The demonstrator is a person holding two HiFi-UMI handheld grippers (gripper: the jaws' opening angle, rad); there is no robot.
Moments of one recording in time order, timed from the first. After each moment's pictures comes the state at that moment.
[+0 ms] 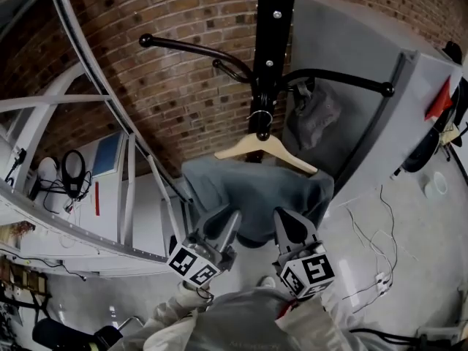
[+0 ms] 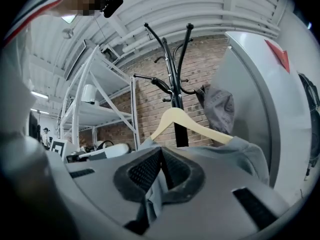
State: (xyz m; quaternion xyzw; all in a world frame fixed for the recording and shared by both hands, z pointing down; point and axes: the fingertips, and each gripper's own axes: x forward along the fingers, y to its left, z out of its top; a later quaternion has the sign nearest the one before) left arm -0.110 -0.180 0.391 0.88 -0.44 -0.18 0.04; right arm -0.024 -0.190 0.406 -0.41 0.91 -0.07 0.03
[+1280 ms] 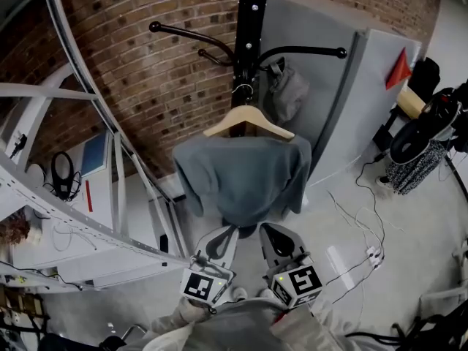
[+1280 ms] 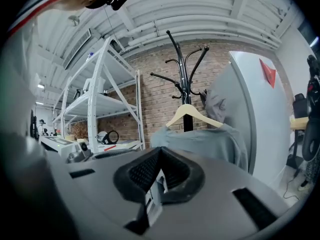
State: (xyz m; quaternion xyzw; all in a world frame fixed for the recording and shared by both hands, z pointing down) left arm -0.095 -0.050 0.434 0.88 -0.47 -0.06 -0.02; right arm -0.036 -0.050 0.425 -0.45 0.89 -0.06 -0.02
